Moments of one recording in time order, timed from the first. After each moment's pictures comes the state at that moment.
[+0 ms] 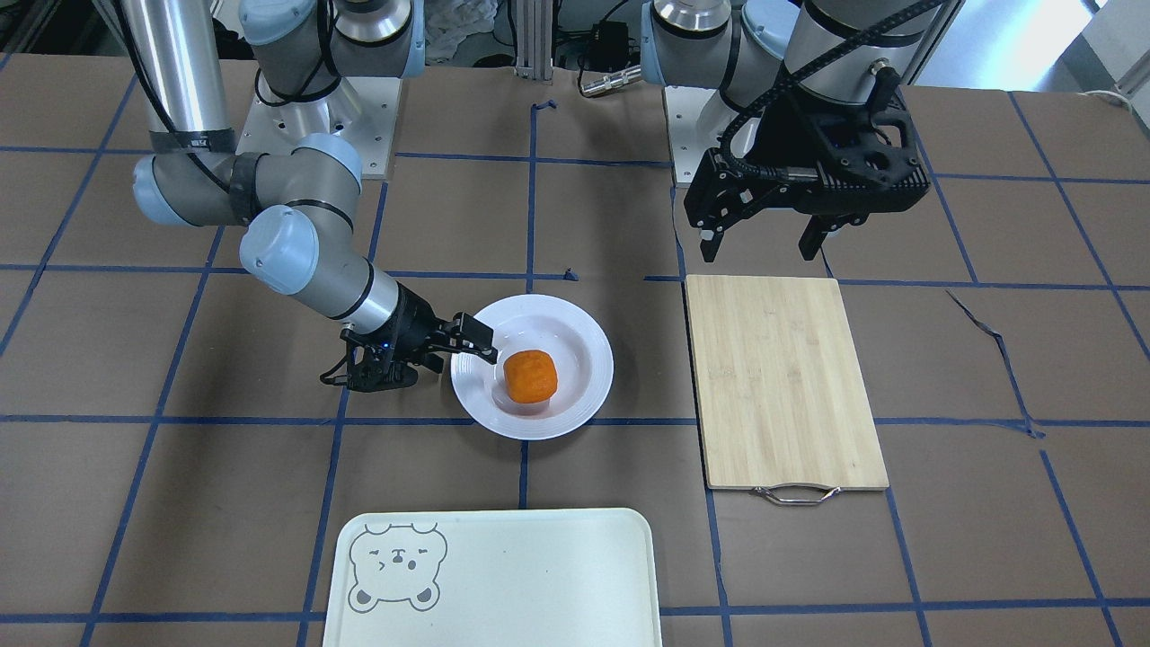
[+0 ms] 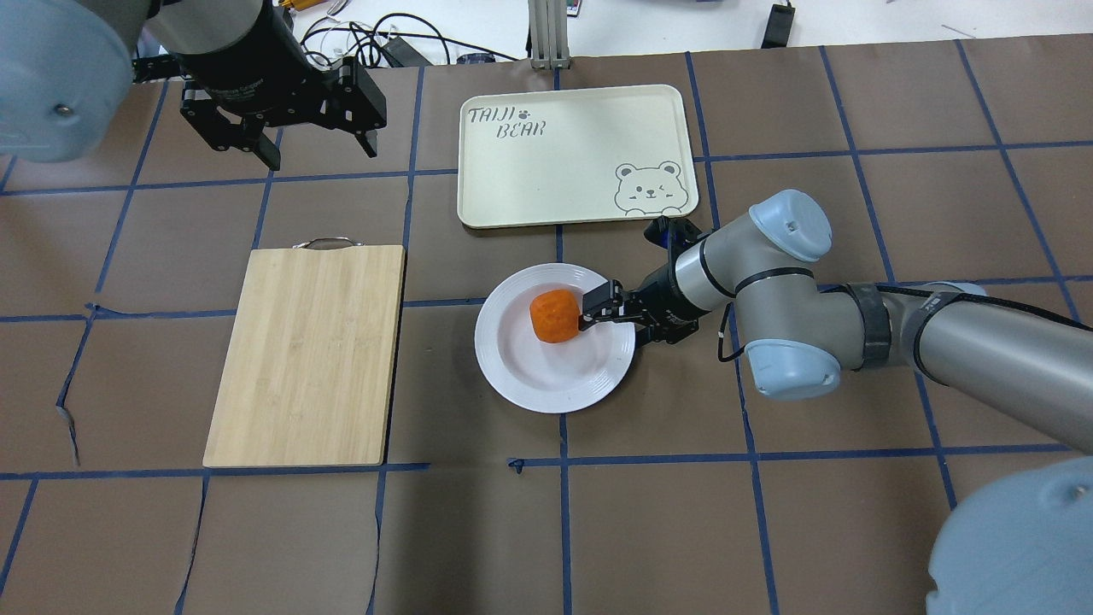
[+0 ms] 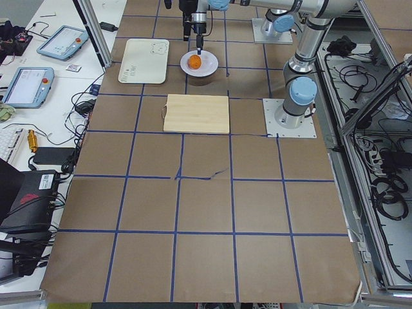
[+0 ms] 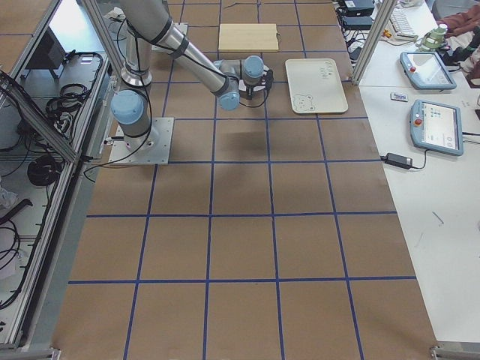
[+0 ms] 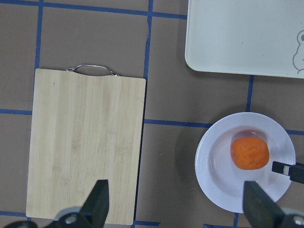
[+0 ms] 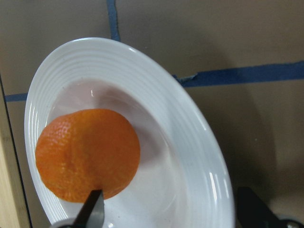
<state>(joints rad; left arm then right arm) -1.63 -1.62 -1.47 -1.53 1.56 -0.15 1.62 -1.21 2.14 -2.54 -0.96 0.15</state>
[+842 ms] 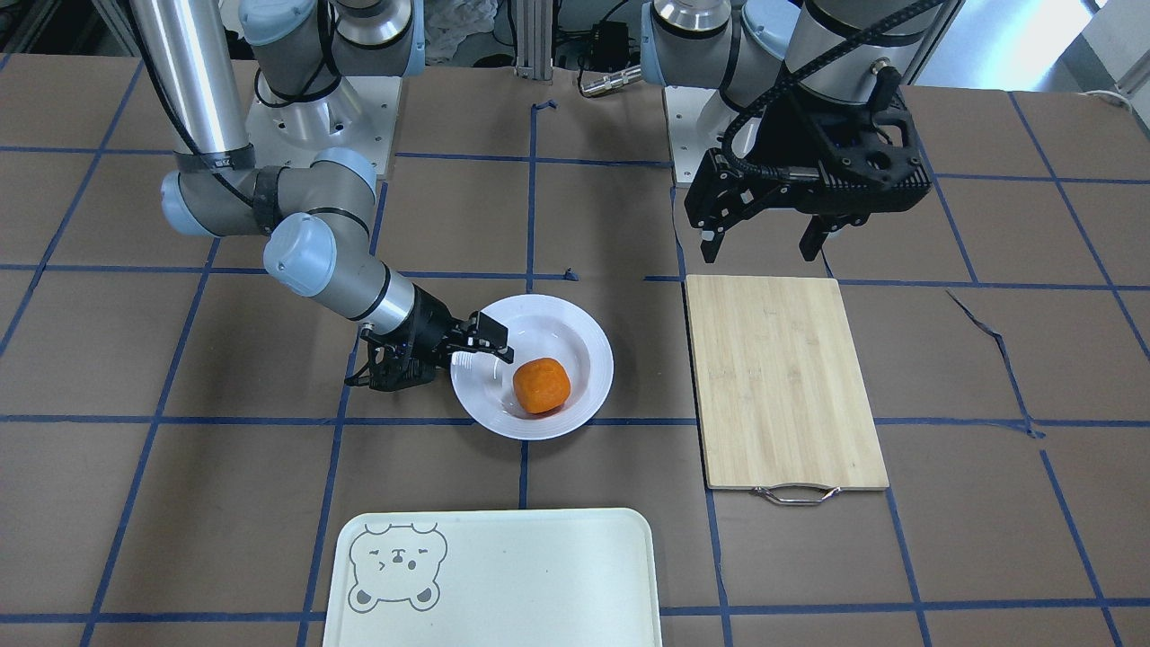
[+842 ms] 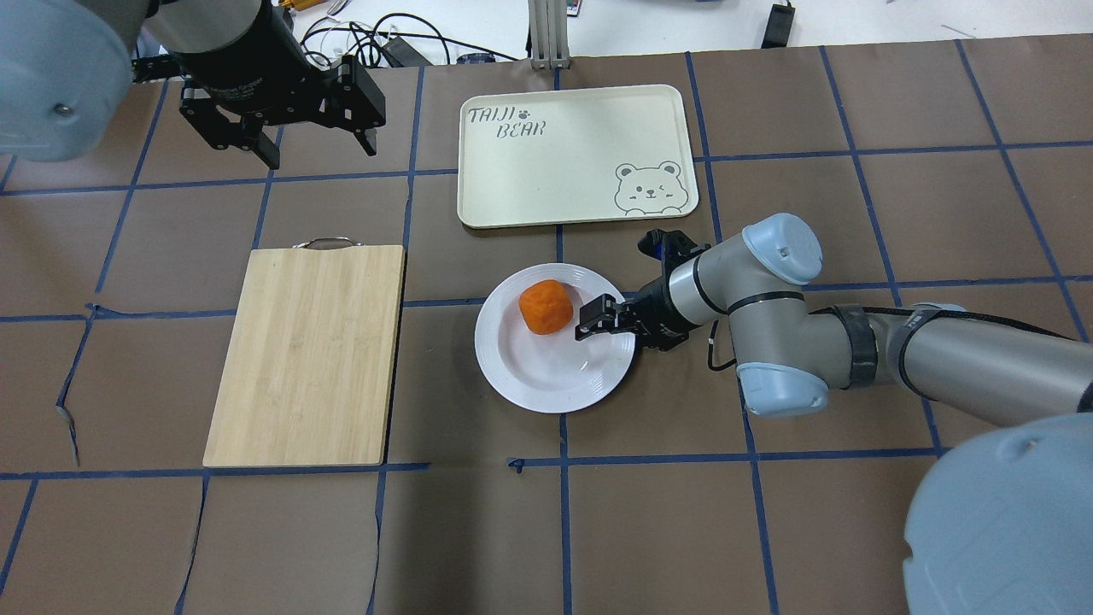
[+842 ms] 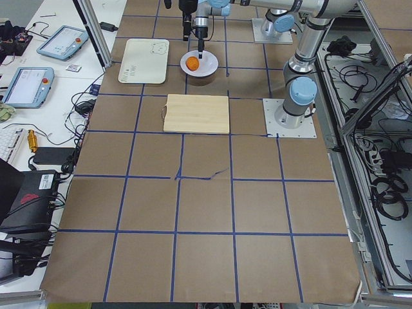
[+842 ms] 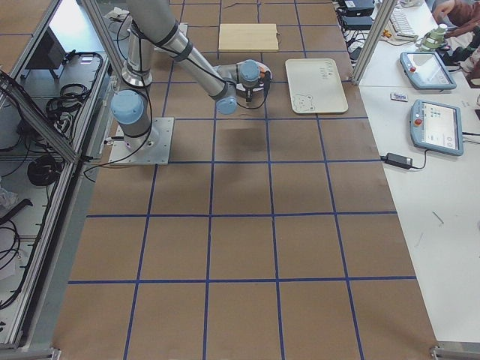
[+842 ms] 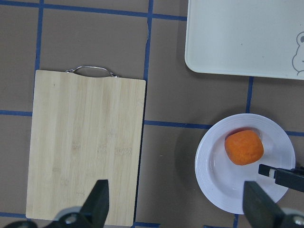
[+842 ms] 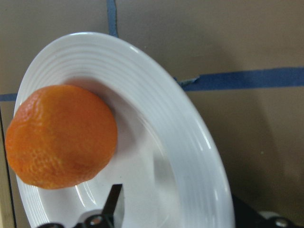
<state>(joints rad) -1.63 -1.62 -1.47 -1.53 1.56 -0.15 1.63 -1.17 2.17 -2.67 -0.97 0.14</state>
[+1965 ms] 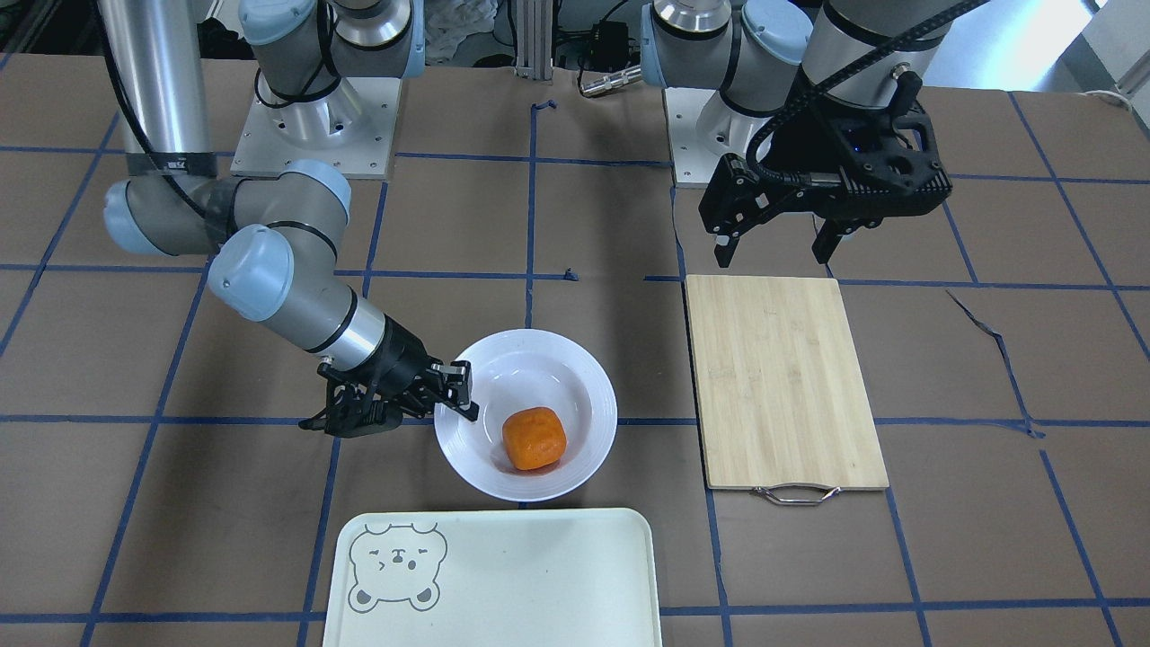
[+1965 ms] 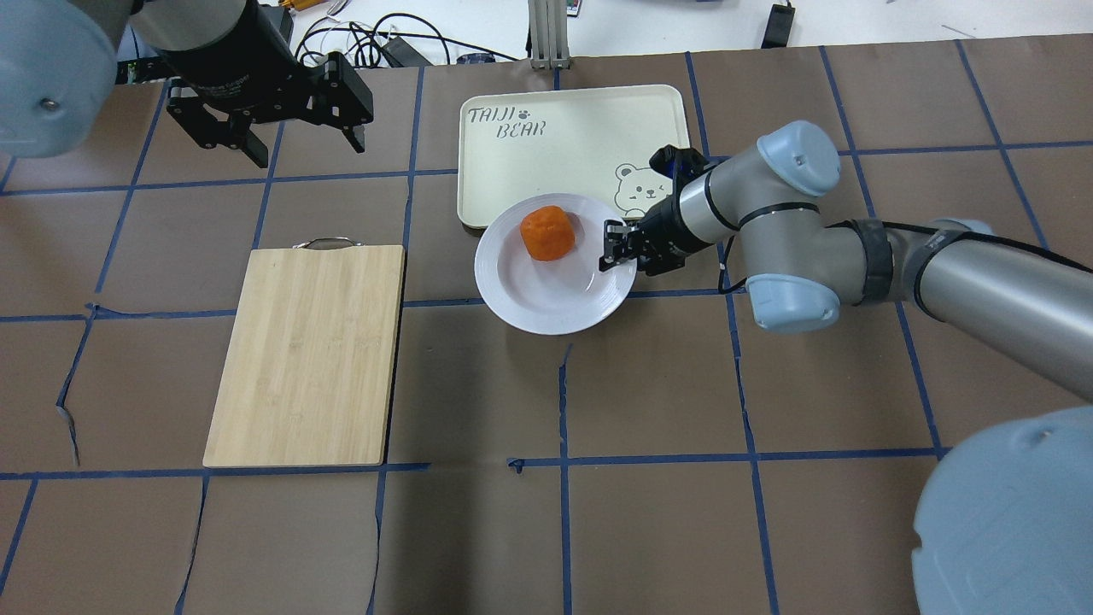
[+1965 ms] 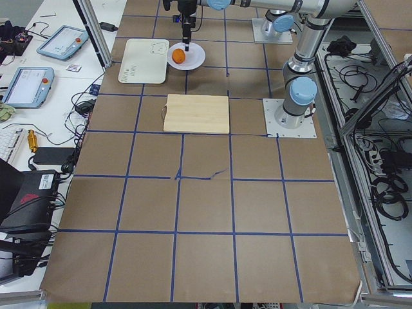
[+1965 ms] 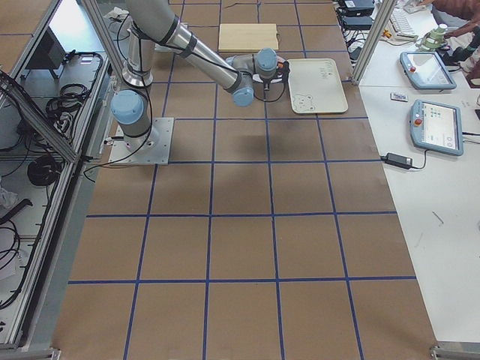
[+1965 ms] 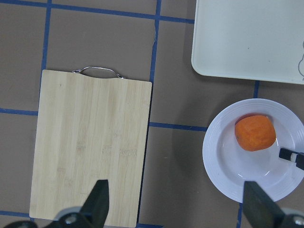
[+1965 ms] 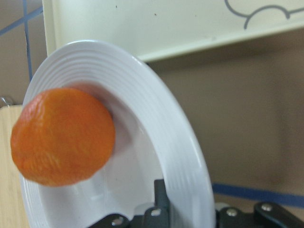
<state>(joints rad) -1.61 -1.62 -1.47 -1.53 1.57 -0.15 1.60 -1.15 1.89 -2.49 -0.98 0.18</state>
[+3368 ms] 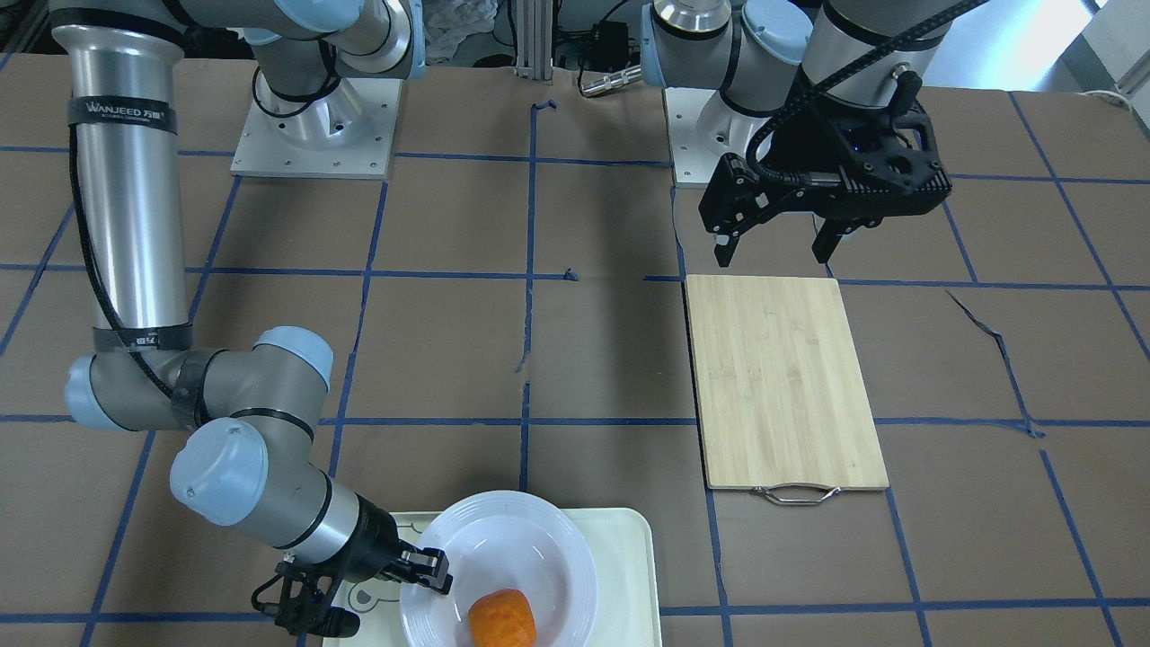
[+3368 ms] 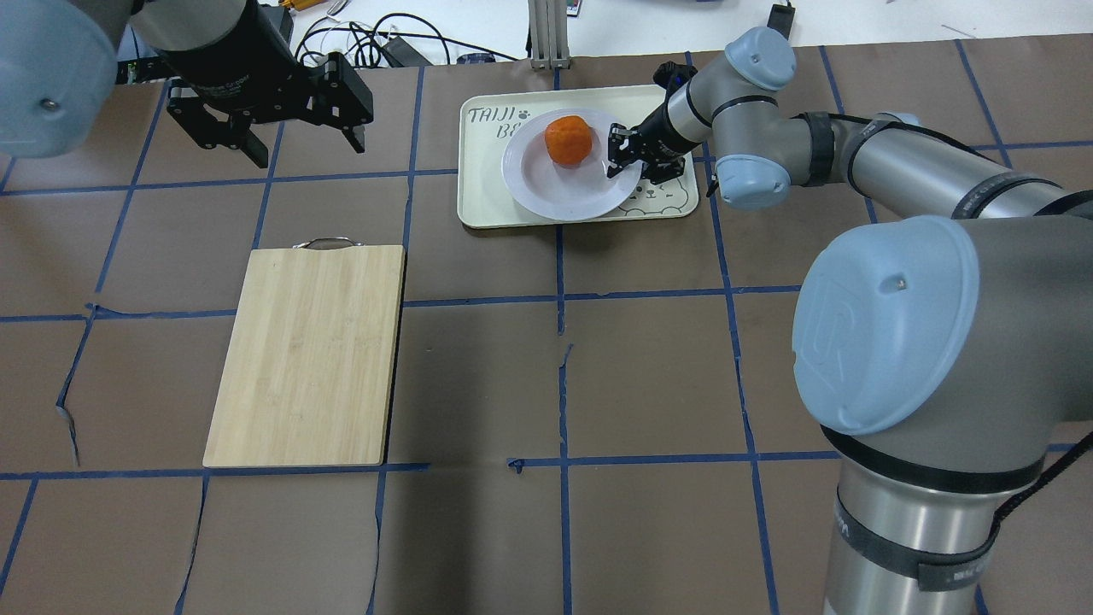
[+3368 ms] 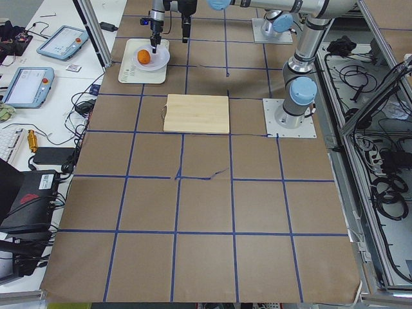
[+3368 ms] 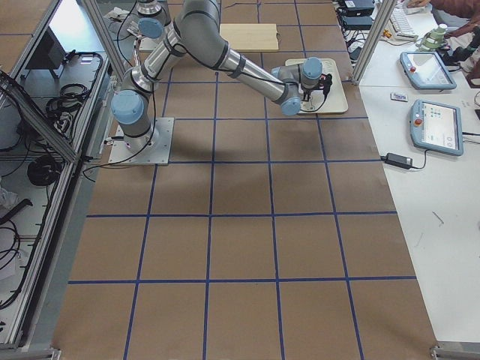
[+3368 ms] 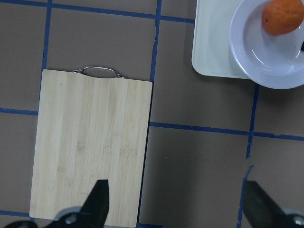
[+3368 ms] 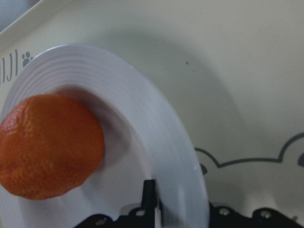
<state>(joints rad) -1.61 -1.62 -1.47 -1.53 1.57 -0.15 1.59 -0.79 1.42 -2.43 -1.10 0.30</state>
